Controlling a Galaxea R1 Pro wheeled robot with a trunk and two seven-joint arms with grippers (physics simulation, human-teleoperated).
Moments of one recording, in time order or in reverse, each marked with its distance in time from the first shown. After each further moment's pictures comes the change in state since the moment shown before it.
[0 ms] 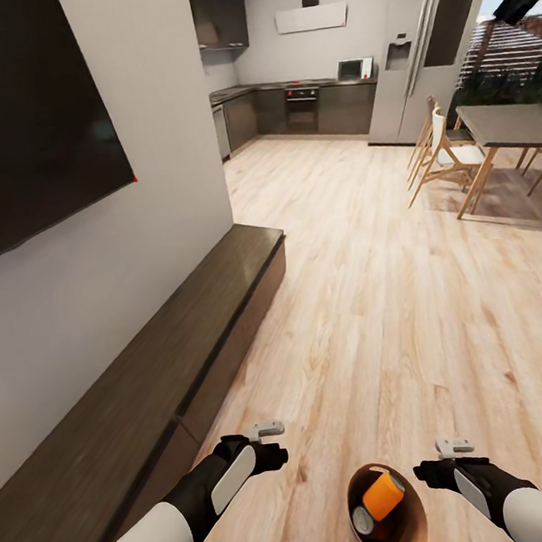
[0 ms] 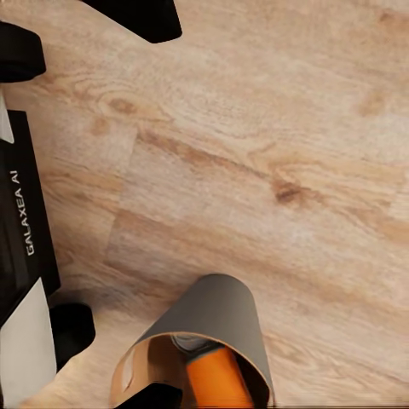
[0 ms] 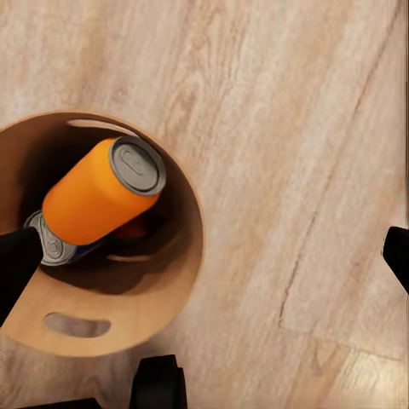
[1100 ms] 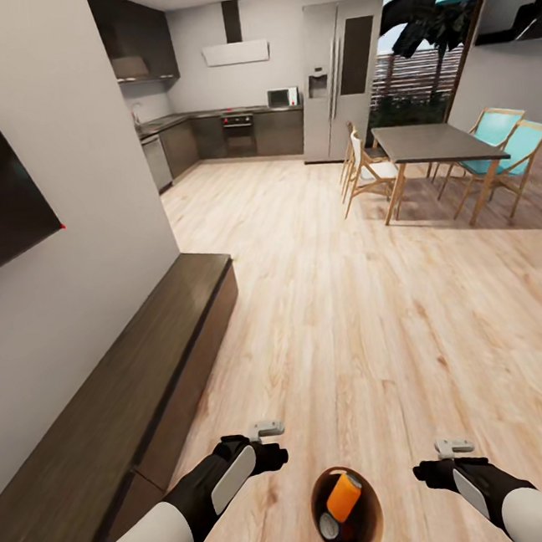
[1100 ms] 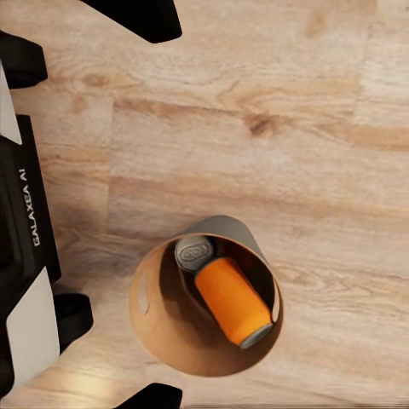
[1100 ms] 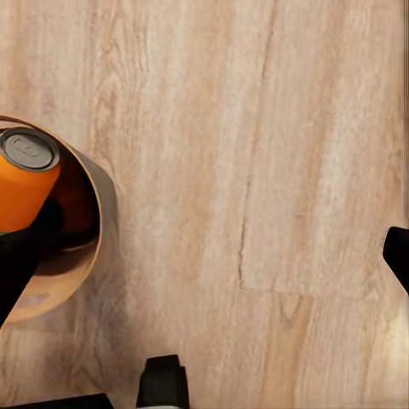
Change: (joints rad) left arm 0.000 0.000 0.000 0.001 0.000 0.000 0.000; right arm 0.000 0.003 0.001 0.000 0.000 0.000 -0.005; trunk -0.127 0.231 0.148
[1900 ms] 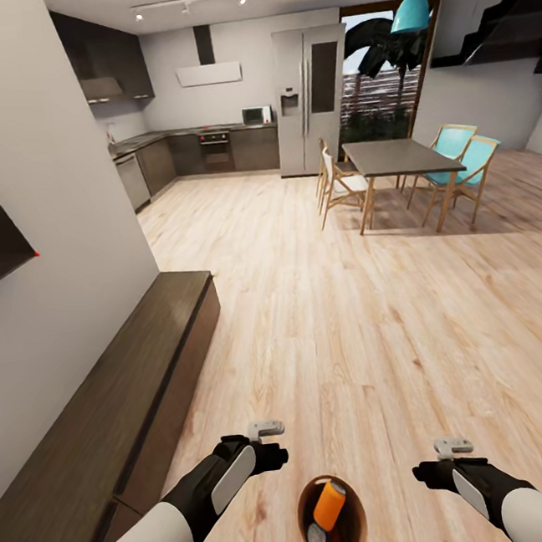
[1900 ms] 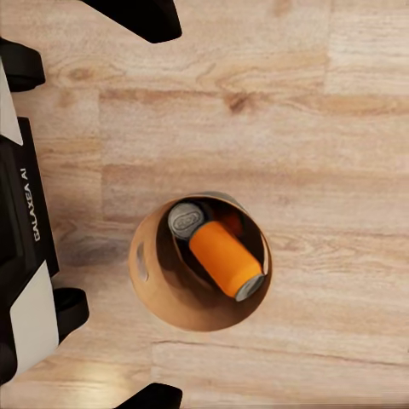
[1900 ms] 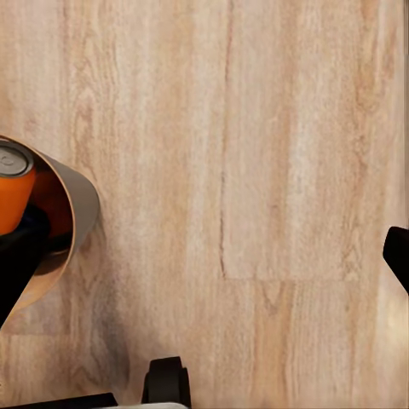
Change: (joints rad) left arm 0.000 0.000 0.000 -0.001 0.000 0.000 0.000; right arm 0.000 0.002 0.000 0.002 0.000 0.000 -0.001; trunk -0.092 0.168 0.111
